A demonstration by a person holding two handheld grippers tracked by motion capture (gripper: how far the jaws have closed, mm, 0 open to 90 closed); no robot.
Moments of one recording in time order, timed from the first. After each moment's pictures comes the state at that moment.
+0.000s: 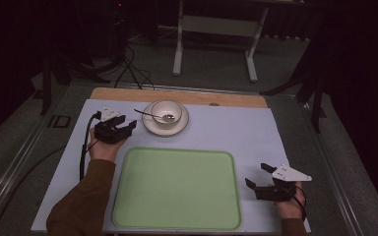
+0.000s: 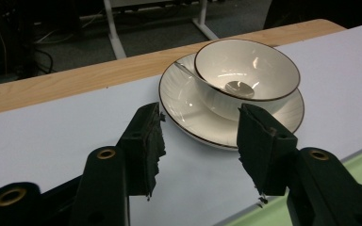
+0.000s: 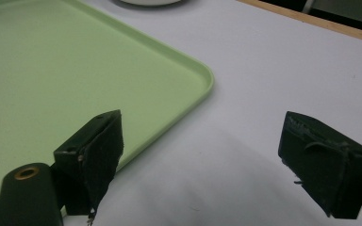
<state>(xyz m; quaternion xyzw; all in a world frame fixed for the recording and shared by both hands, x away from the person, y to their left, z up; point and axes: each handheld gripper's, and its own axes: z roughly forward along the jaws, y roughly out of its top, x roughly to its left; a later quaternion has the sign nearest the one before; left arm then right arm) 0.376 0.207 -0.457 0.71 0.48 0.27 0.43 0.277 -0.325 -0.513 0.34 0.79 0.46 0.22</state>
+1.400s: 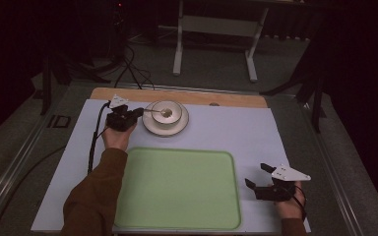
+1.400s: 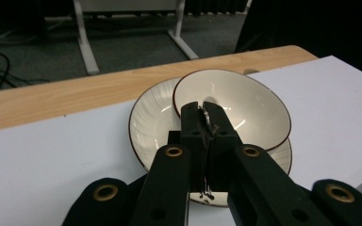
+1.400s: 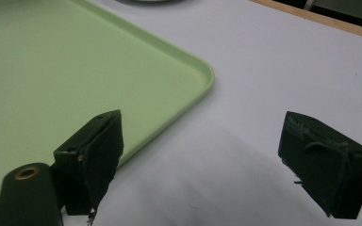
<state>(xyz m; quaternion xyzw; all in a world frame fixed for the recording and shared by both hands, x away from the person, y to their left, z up) 0.422 0.191 -0.462 0.70 0.47 0.22 0.48 0.278 -0.325 -0.514 0.34 0.80 0.45 0.22</state>
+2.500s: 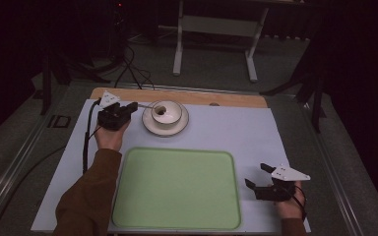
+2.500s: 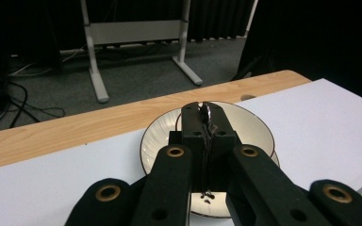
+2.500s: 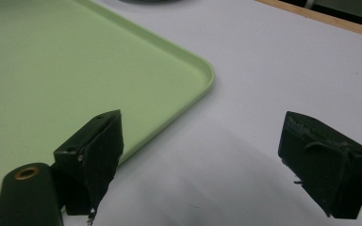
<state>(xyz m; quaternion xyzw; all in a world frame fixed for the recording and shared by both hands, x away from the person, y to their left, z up) 0.398 0.202 -0.431 0.68 0.45 0.27 0.51 0.278 -0.325 -0.514 0.34 0.80 0.45 0.22</state>
